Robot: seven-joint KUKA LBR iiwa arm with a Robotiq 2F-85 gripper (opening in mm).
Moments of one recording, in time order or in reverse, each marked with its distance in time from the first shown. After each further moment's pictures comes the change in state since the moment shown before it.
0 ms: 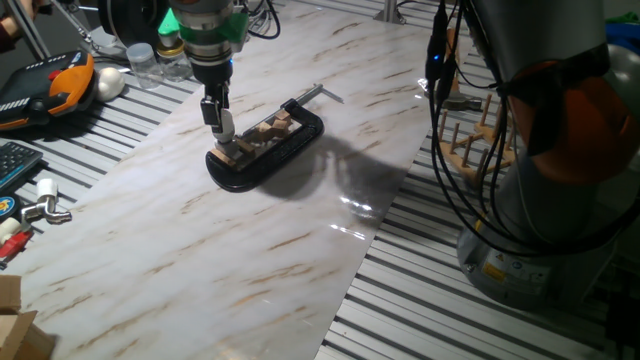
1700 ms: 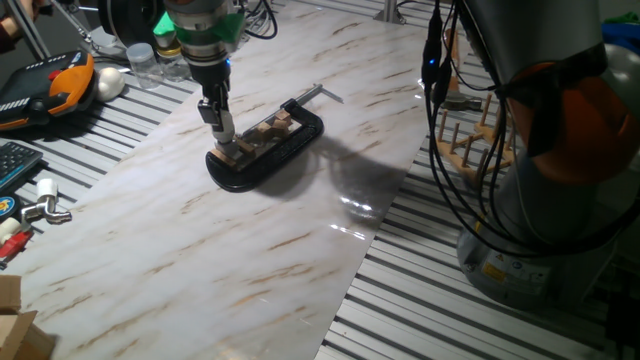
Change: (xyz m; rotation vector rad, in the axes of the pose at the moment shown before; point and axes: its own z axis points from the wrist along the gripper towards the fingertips) arm 0.000 0.000 0.002 -0.006 0.037 0.052
